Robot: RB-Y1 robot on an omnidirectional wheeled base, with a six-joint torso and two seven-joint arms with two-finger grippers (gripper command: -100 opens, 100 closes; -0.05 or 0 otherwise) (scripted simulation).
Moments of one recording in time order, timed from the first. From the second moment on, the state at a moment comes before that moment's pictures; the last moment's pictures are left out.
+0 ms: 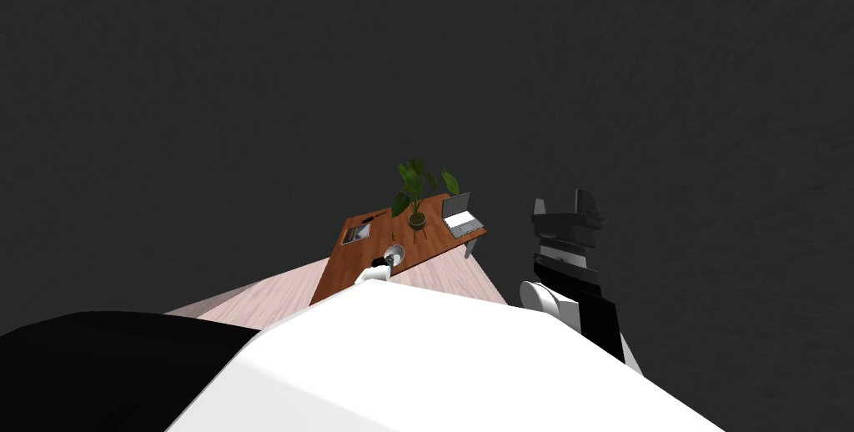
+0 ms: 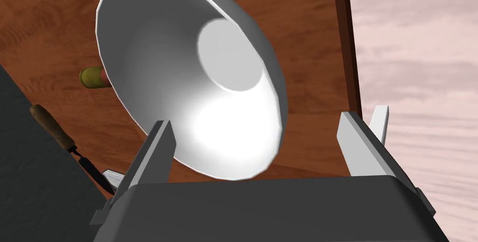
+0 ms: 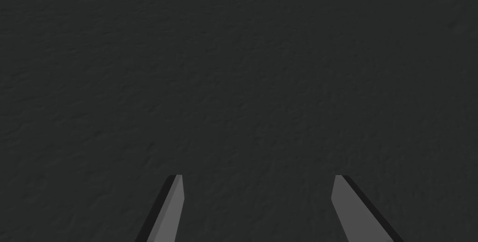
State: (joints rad) left arm -0.02 0.10 0.19 -0.88 0.10 0.40 -0.01; right arm 0.47 0.03 -0.07 -2.32 -0.10 -0.38 -0.11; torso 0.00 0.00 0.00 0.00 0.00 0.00
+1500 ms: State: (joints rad) left arm -0.03 0.10 0.17 -0.74 0.09 0.29 0.00; right arm 0.47 0.03 -0.07 -2.32 -0.10 -0.38 -0.11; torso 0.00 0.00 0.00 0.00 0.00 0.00
